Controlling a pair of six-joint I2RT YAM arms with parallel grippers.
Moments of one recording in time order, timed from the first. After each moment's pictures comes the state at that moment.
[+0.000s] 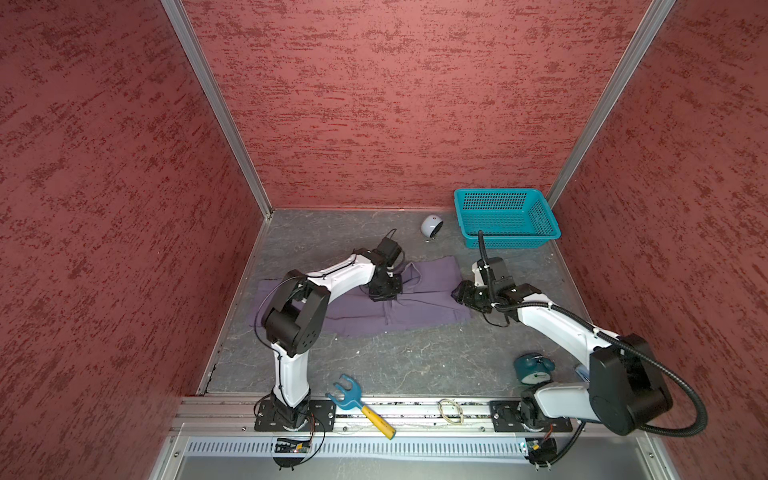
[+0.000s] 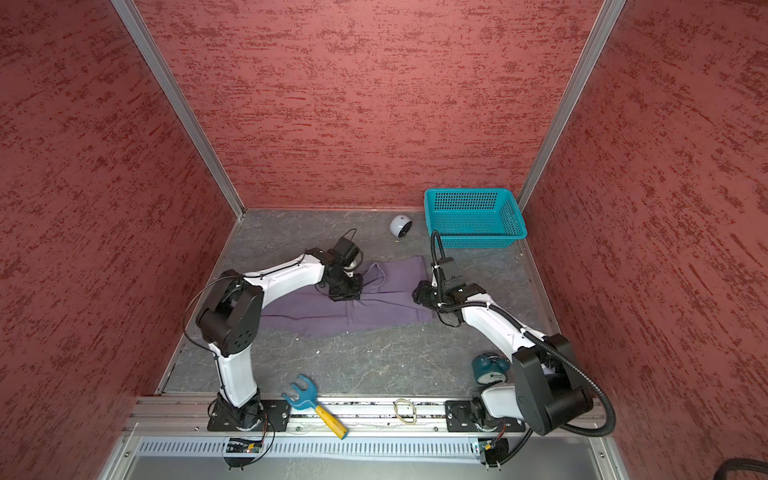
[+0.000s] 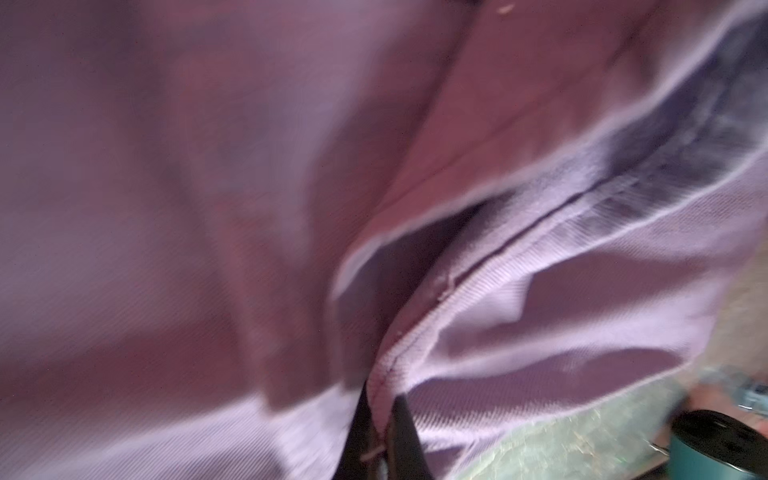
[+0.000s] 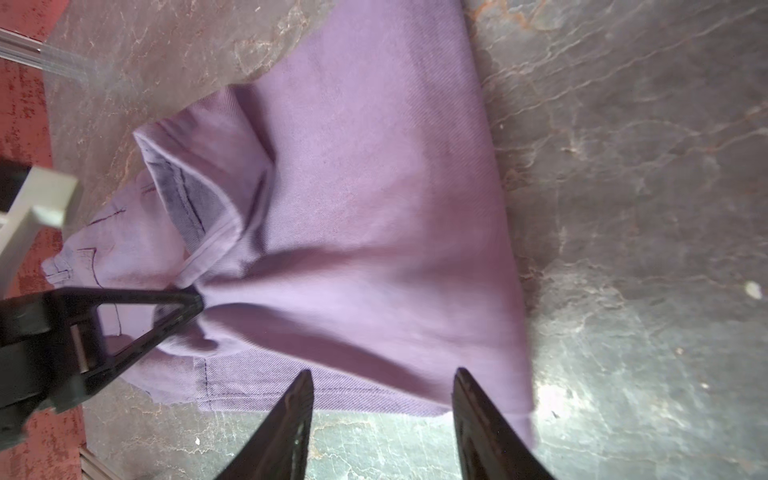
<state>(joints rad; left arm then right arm) -0.54 1.85 1.27 -0.69 0.27 -0.70 0.36 1.36 0.79 -0.37 -0.22 0.70</state>
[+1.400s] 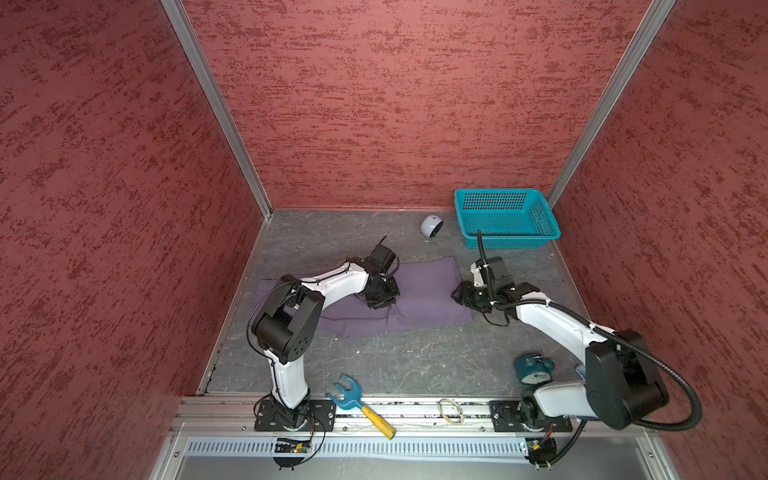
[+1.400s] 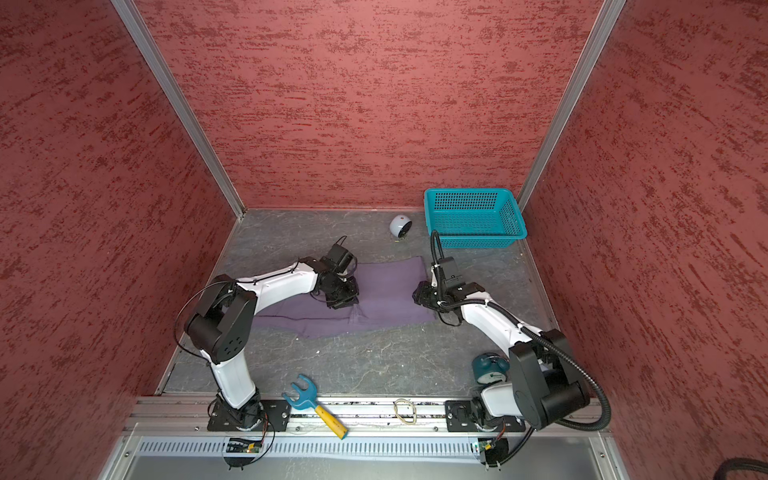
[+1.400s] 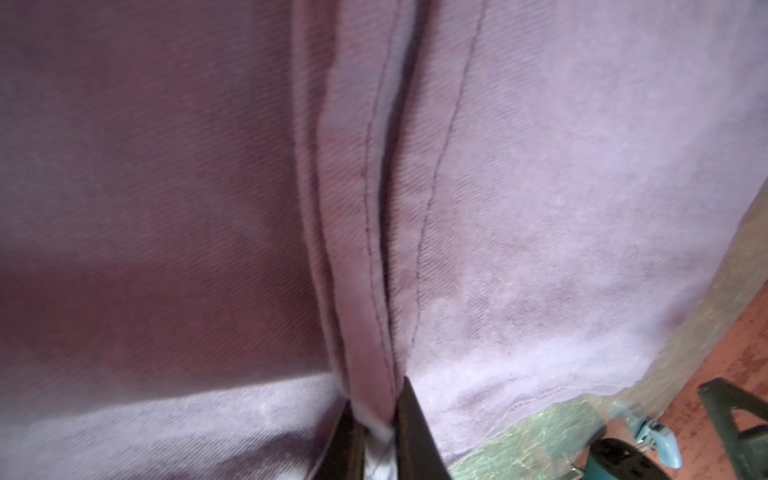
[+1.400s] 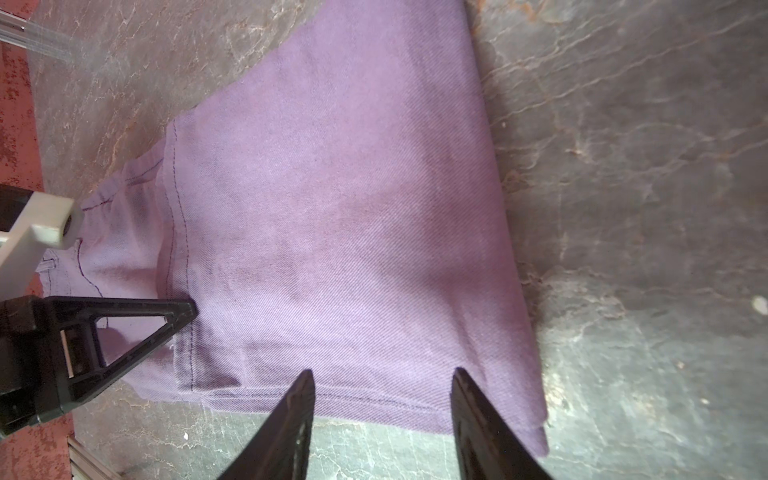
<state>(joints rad) -0.56 1.84 1.21 -0.61 0.26 -0.90 0.34 1.38 0.79 -0.37 -0.24 0.65</state>
